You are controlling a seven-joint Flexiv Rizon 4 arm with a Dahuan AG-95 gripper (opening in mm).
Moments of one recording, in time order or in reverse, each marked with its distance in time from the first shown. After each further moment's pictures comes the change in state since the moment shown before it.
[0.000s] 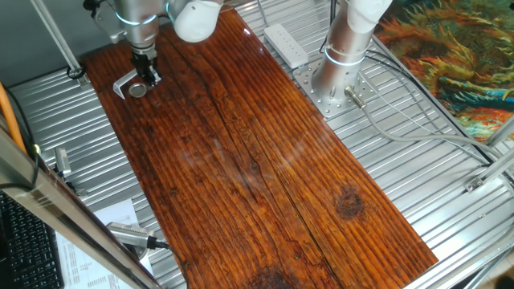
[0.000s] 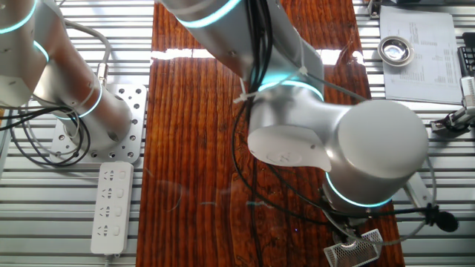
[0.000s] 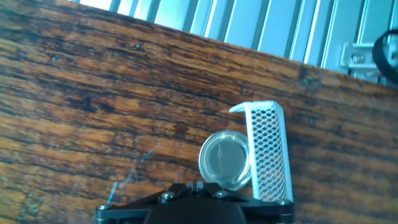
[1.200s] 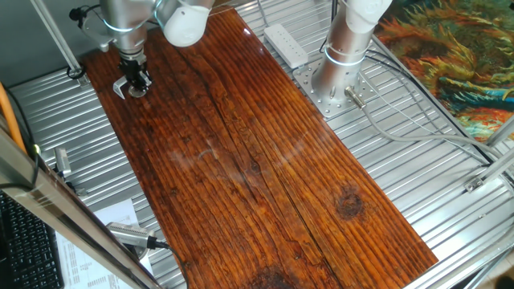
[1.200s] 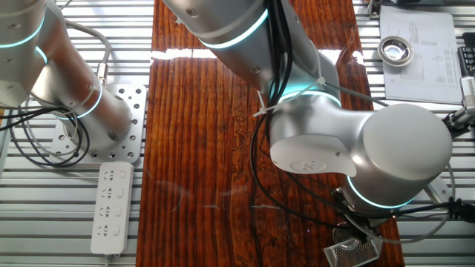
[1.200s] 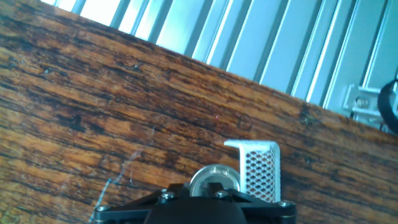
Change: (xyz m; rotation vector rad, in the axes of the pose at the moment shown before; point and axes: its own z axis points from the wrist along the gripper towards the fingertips) arm -0.028 -0.008 0.012 0.006 -0.001 -0.116
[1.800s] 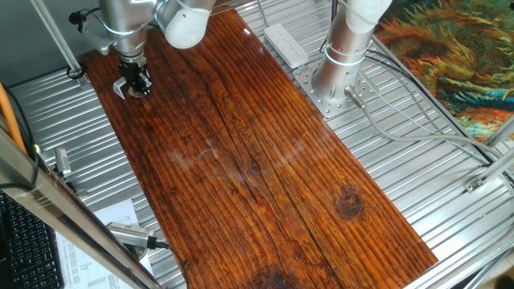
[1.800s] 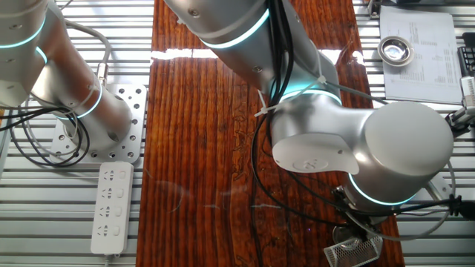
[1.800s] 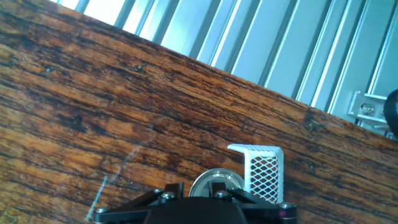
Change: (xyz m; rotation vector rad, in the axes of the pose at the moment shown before) arm -0.001 0.003 0.004 0.004 0.011 -0.002
